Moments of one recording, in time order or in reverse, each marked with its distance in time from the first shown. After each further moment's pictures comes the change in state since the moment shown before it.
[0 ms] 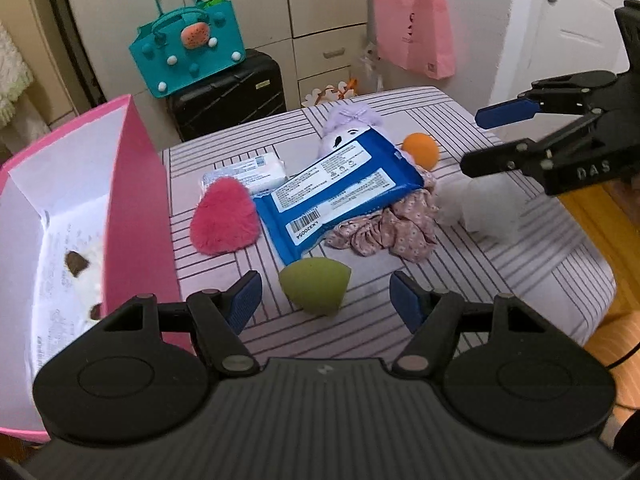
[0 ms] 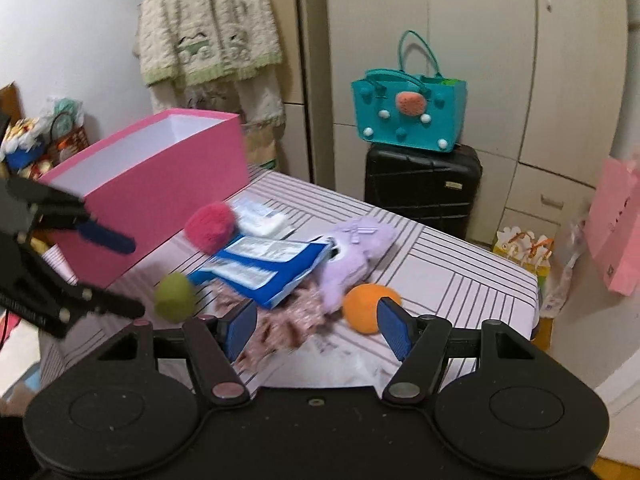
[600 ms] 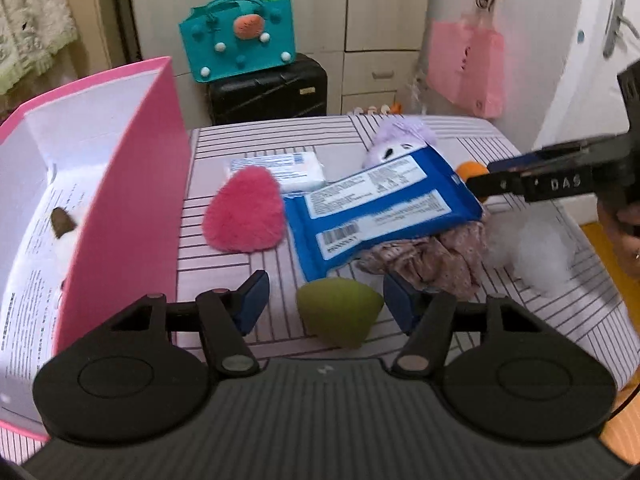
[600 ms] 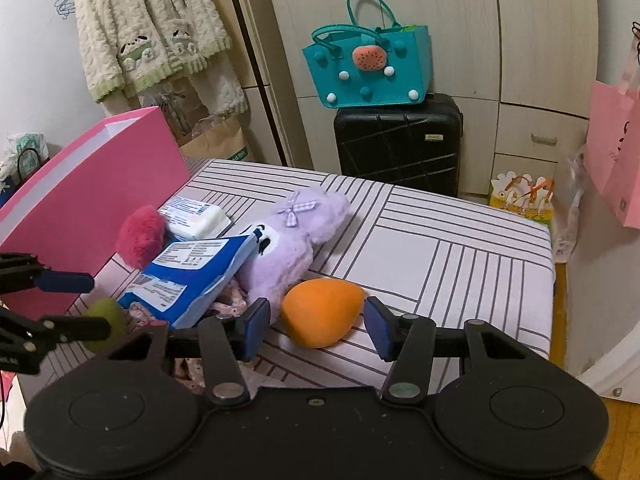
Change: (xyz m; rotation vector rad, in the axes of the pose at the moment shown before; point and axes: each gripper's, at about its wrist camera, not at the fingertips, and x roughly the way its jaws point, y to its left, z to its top) left arm 0.039 0.014 -0.008 -0.192 -0.065 0.063; right arm 0.065 -0.047 -0.008 0.168 0.062 0.010
